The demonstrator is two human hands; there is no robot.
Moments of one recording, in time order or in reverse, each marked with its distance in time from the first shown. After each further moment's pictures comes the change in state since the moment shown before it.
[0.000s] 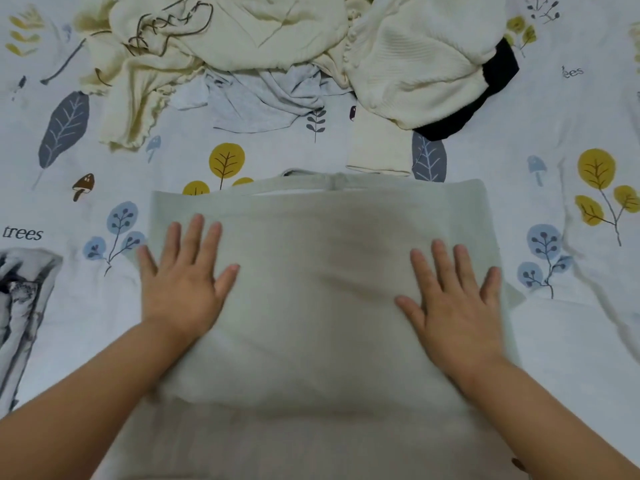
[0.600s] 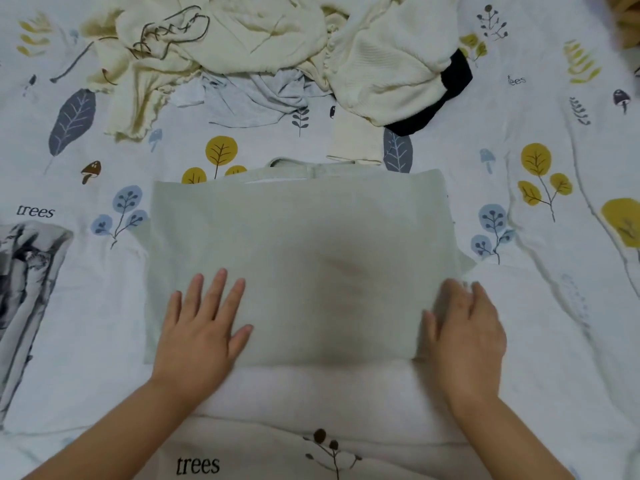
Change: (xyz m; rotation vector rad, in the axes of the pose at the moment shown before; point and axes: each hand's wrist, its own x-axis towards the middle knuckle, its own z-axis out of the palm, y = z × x) left_hand -0.105 0.020 0.011 0.018 -0.158 0.221; right_hand -0.088 0.010 0.008 0.458 0.238 0.354
